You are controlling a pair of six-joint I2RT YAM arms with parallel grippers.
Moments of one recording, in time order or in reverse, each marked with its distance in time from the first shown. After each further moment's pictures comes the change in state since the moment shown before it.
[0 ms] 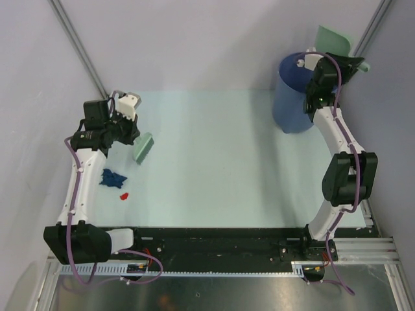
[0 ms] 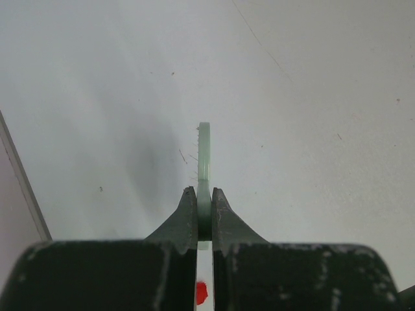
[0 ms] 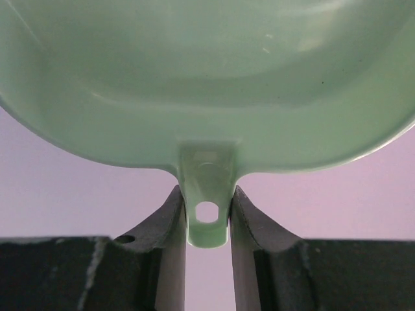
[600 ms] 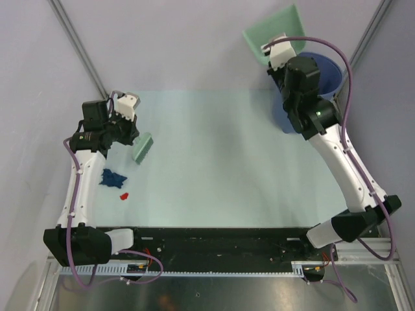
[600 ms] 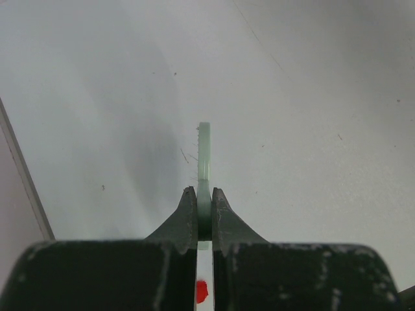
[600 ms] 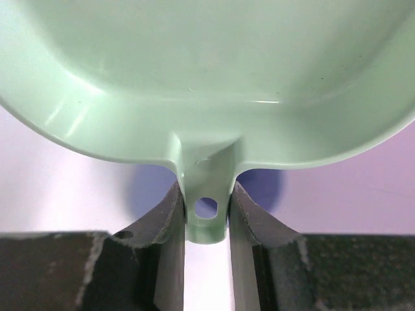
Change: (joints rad) left arm 0.005 -0.014 -0.003 -0.003 -0.001 -0.001; right arm 0.414 -0.286 0.202 -0.610 -0.216 1.010
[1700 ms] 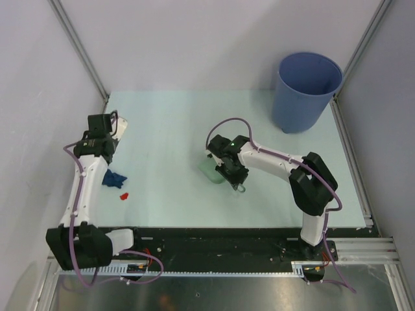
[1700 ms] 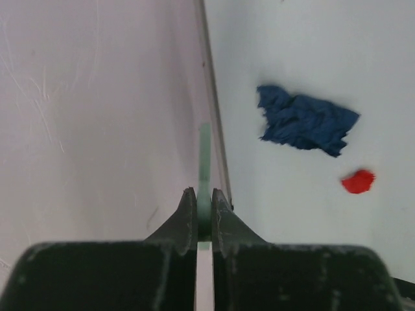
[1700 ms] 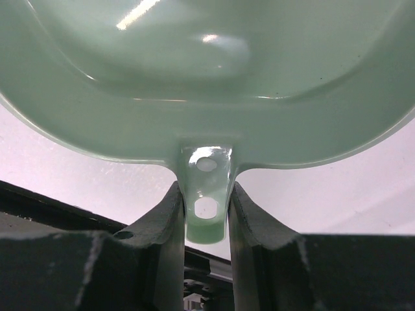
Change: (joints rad) left arm 0.027 -0.045 -0.132 -0.098 -0.753 0.211; right arm 0.383 0.355 -0.395 -0.621 -0.529 0.691
